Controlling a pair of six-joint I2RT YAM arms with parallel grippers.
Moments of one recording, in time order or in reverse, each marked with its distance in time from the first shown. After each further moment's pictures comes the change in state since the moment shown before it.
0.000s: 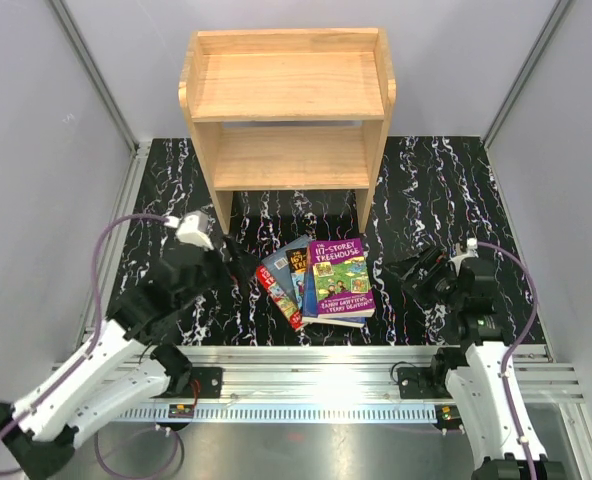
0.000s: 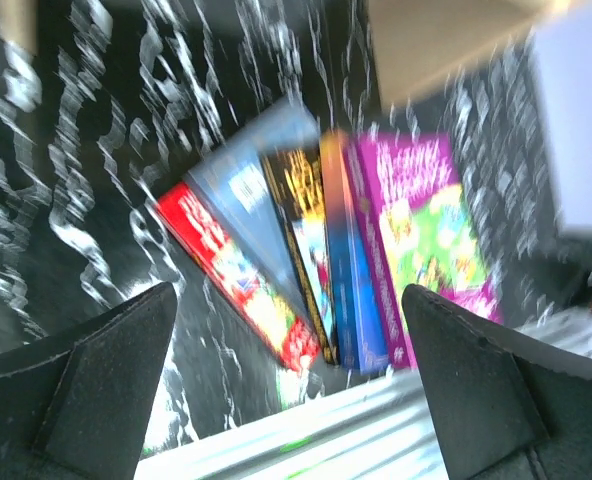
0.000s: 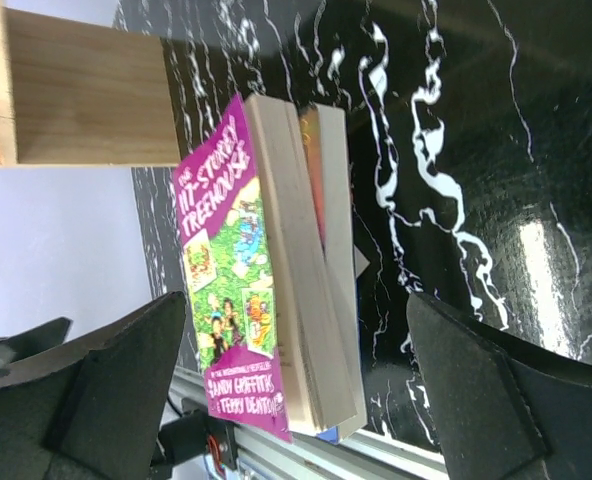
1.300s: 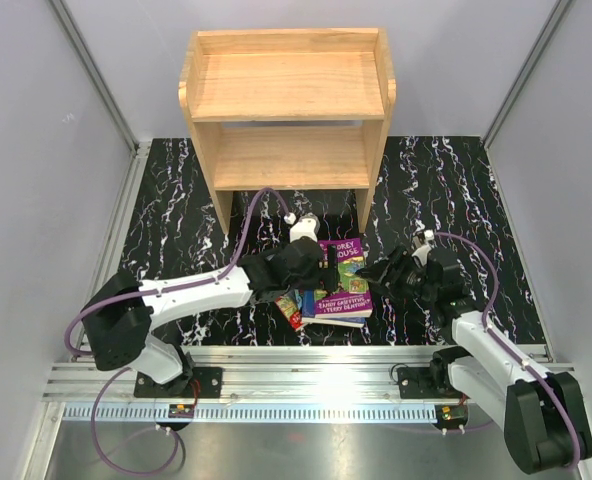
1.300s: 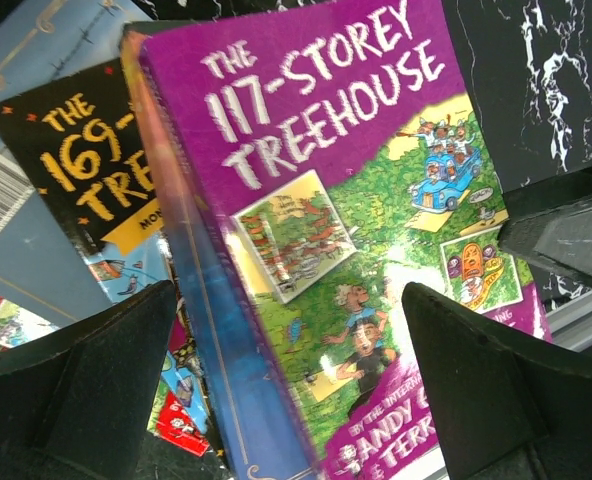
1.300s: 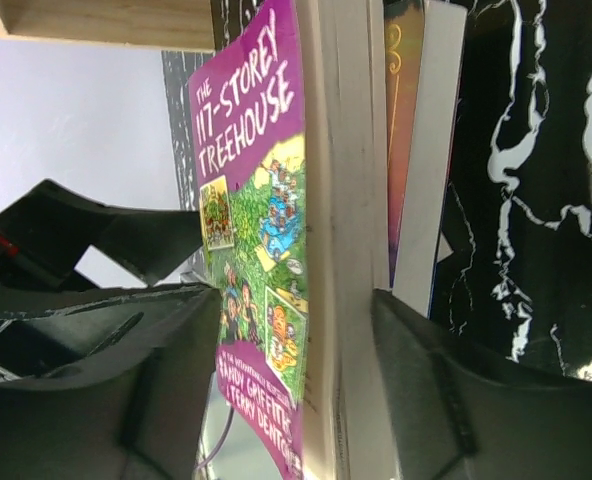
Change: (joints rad) left arm -0.389 0.830 0.238 0.296 -0.125 -0.046; right arm 0.246 0.394 -0.097 0.527 -0.090 0.111
